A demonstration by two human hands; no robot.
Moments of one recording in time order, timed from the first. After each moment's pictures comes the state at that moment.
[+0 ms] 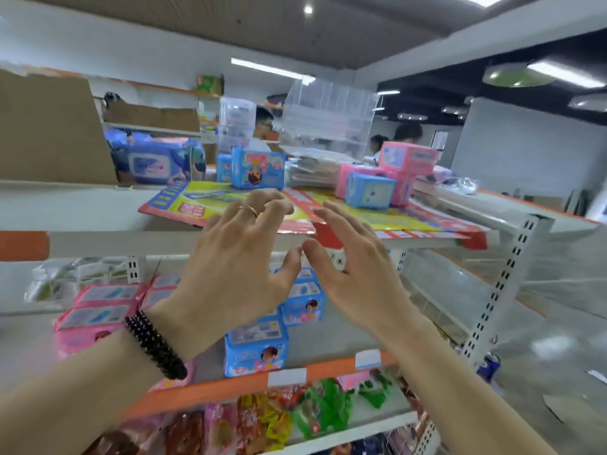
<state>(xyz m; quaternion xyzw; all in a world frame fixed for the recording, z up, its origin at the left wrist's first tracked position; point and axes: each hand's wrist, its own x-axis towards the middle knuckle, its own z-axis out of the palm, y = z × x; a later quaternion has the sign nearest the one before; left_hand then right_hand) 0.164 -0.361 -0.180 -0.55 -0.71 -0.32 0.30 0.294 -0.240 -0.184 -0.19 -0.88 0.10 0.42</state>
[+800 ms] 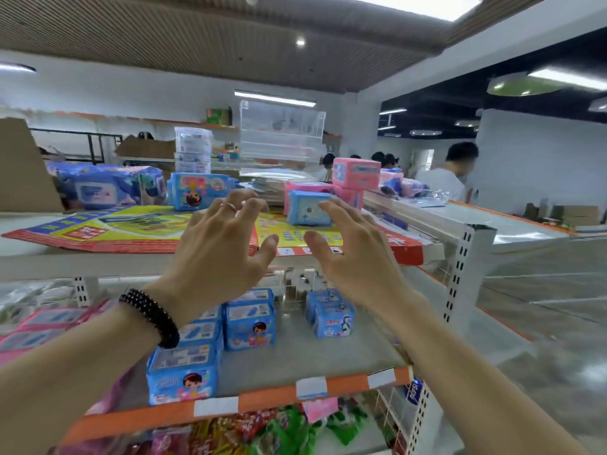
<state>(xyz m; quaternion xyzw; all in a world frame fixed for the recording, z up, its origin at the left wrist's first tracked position) 0.272 -0.219 -0.150 -0.51 -0.77 -0.25 0.28 0.420 -0.081 -0.152 -0.21 -0.89 0.09 0.39</state>
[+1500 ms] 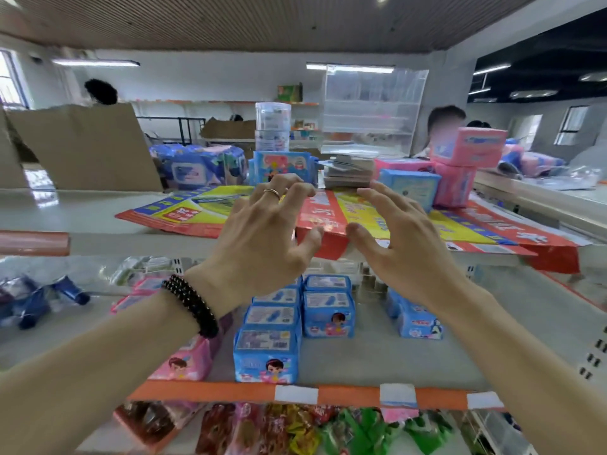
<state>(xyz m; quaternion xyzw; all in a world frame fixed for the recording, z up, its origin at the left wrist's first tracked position) 0.200 -0.247 -0.155 -0.48 -0.80 -0.22 0.27 0.320 -0.082 -0.167 -0.15 -0.91 0.13 0.37</state>
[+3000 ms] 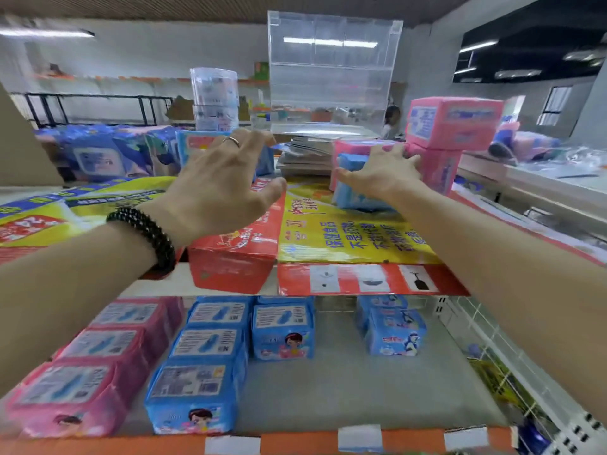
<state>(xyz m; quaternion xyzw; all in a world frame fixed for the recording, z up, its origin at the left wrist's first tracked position) 0.120 -0.098 -0.132 -0.47 -0.84 -0.17 0.23 0.181 0.155 -0.139 -0.41 -0.88 0.07 0.21</state>
